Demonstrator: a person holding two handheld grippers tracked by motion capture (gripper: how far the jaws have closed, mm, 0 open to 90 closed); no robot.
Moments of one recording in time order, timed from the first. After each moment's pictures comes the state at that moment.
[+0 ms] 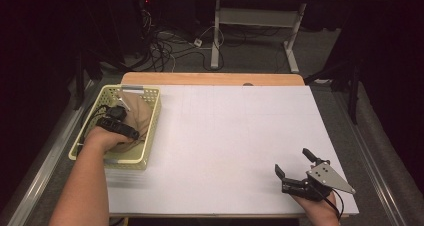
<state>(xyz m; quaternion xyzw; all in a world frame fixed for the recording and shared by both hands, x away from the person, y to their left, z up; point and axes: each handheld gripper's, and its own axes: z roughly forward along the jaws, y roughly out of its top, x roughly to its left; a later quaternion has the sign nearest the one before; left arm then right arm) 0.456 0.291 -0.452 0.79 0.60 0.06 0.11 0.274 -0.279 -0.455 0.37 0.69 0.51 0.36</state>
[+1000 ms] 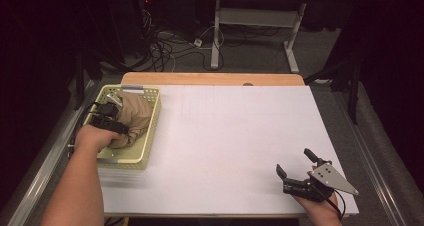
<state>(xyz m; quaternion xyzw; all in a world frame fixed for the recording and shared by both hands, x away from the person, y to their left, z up) 0.444 0.306 -0.424 0.79 0.59 0.05 0.16 0.272 -0.281 -0.453 0.37 0.68 0.52 0.36</state>
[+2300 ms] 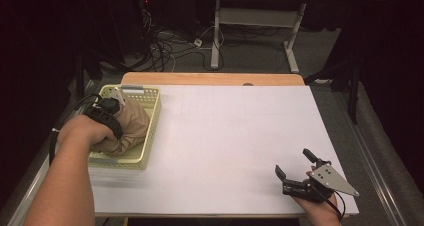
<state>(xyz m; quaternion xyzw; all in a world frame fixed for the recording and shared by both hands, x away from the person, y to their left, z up) 0.433 0.284 -0.370 0.82 0.57 0.00 0.02 0.269 -0.278 -0.450 0.37 0.68 0.53 0.36</state>
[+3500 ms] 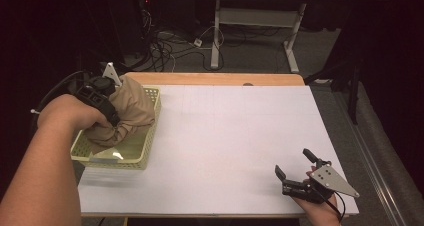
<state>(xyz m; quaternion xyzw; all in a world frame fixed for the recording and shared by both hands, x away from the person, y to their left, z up) 0.407 0.255 -0.272 0.84 0.54 0.01 0.04 0.267 -0.277 -0.448 0.36 0.68 0.53 0.36</state>
